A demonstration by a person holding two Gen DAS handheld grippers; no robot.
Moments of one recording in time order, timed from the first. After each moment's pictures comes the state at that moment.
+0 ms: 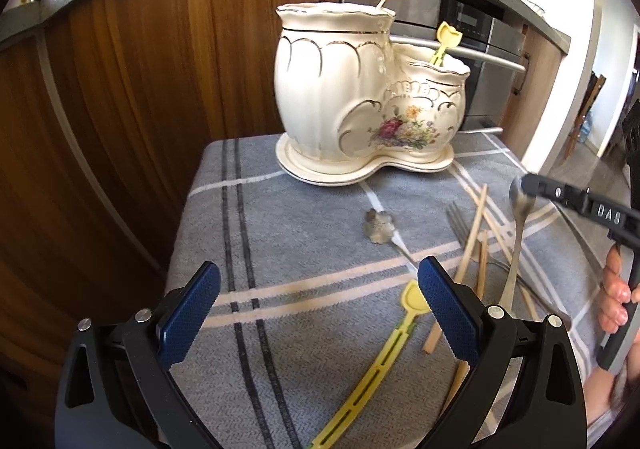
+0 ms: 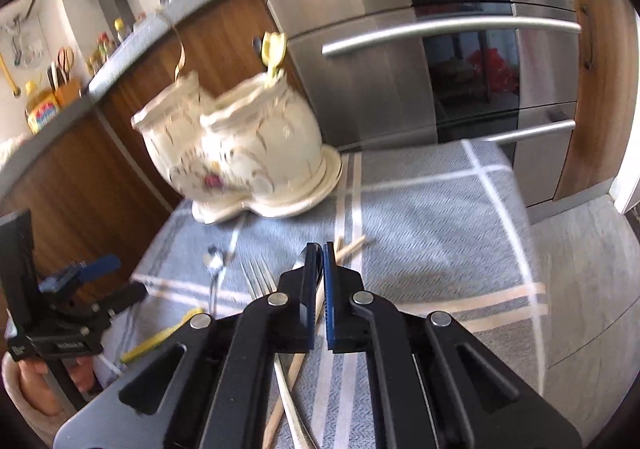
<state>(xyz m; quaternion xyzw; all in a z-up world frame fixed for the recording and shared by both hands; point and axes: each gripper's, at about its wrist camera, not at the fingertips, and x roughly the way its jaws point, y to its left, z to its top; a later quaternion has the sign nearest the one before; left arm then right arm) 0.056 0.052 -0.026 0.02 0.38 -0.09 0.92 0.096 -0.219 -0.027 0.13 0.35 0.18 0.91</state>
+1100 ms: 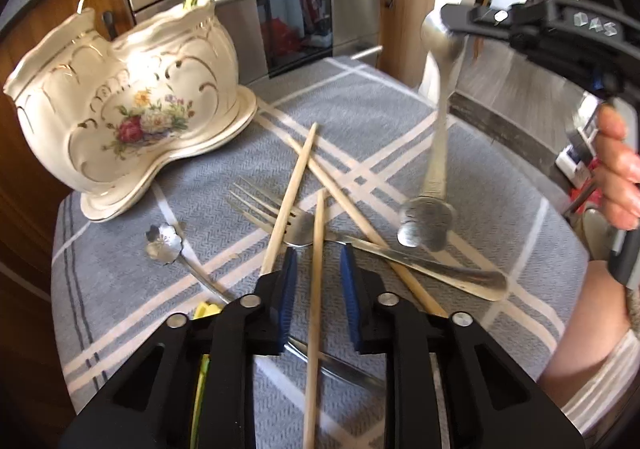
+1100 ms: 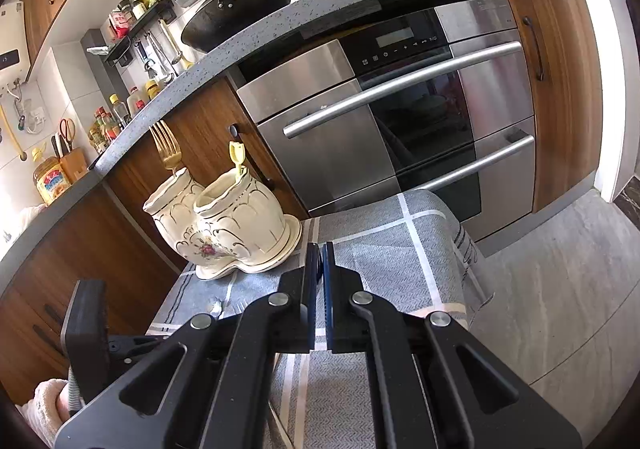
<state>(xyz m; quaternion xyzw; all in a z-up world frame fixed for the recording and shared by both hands) 0.058 -0.076 -0.057 0.16 0.43 -0.26 0.85 0.065 -0.287 0.004 0.19 0.27 0.15 0.93</state>
